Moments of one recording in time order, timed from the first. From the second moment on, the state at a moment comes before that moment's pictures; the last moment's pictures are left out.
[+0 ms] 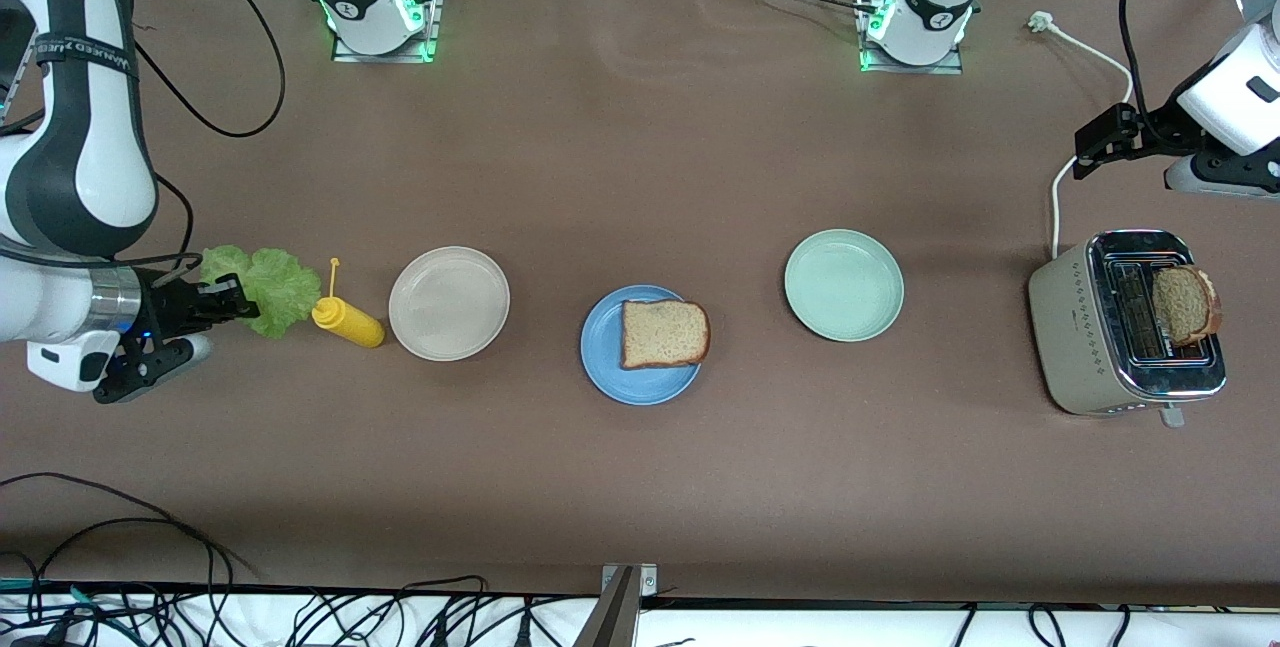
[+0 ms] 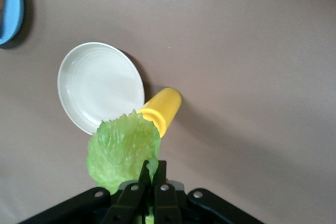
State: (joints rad) left arm 0.01 -0.02 -0.04 -1.64 0.02 1.58 0.08; right arm -0.01 0.53 -0.02 -1.32 0.18 1.63 -0.50
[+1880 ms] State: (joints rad) left arm 0.00 -0.01 -0.04 -1.64 0.02 1.63 0.08; right arm 0.60 0.78 -0.01 -1.14 0.23 2.02 0.72
